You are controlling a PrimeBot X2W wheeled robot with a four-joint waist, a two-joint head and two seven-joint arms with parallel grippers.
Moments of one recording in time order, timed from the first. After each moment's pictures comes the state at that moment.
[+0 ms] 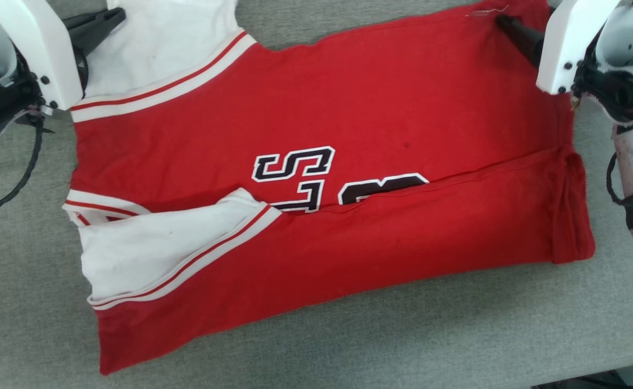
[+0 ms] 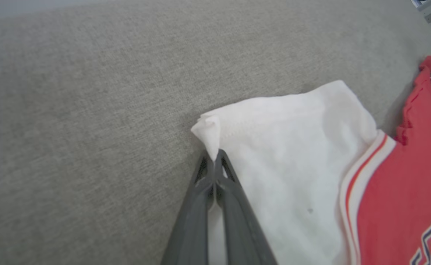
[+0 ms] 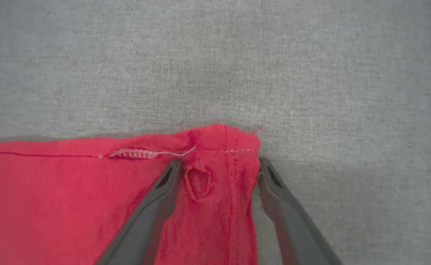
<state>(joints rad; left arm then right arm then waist) -1.35 0.80 -1.20 0.56 -1.41 -0.13 0.31 -1.03 -0.25 0.13 0.57 0.44 0.13 0.71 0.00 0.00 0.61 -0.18</state>
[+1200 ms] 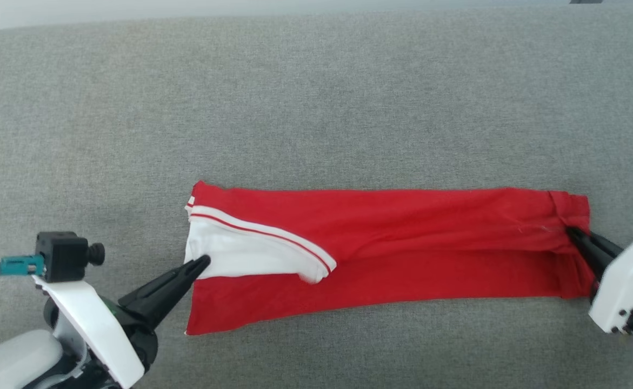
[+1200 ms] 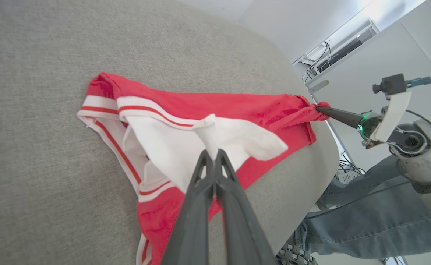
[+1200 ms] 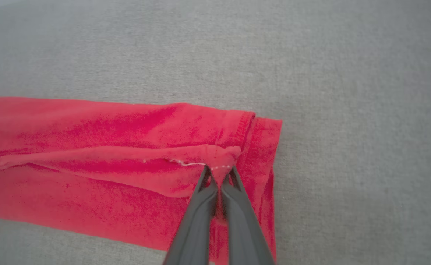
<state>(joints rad) -0.67 1.06 -1.26 -0.13 -1.54 -0.13 -0.26 -0.15 -0.39 -0.04 -0.04 0.56 0.13 0.58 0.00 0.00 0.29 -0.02</state>
